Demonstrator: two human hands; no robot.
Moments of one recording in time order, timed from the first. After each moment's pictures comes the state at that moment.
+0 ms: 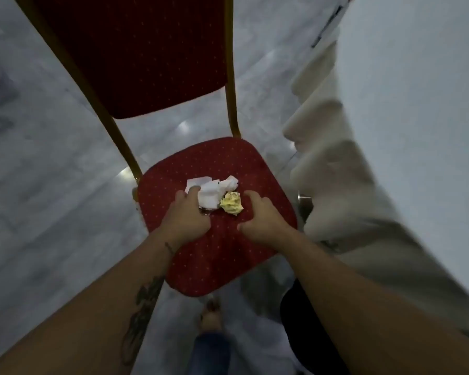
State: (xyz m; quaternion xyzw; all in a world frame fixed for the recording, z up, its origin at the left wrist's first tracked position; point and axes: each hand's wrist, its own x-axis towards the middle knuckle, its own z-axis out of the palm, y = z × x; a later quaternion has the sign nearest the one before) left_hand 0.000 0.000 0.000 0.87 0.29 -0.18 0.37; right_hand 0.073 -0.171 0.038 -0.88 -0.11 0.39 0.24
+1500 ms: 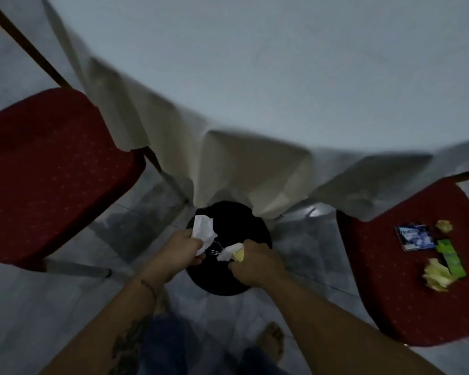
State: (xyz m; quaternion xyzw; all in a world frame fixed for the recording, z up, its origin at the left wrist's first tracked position) left_hand -0.093 -0.405 -0.058 0.70 0.30 -0.34 0.56; right_hand -0.101 -0.586 -0.074 -0.88 0.07 0.43 0.19
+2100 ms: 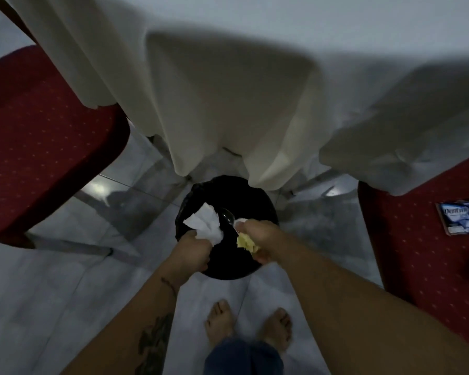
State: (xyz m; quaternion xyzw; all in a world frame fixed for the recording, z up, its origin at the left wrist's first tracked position) left_hand -0.127 -0.455 -0.144 0.67 0.40 -0.37 0.50; right_hand -0.080 -0.619 -0.160 -0.70 0.32 0.50 0.41
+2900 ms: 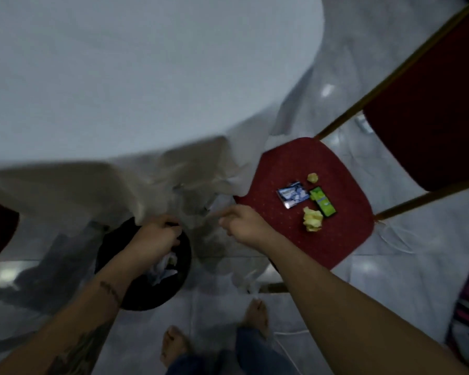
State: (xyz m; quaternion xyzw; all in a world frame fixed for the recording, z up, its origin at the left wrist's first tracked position) left_hand -0.071 -0.582 0.001 0.78 0.14 -0.37 0.49; right_hand -0.099 -0.781 0.017 -0.81 0.23 0.28 0.45
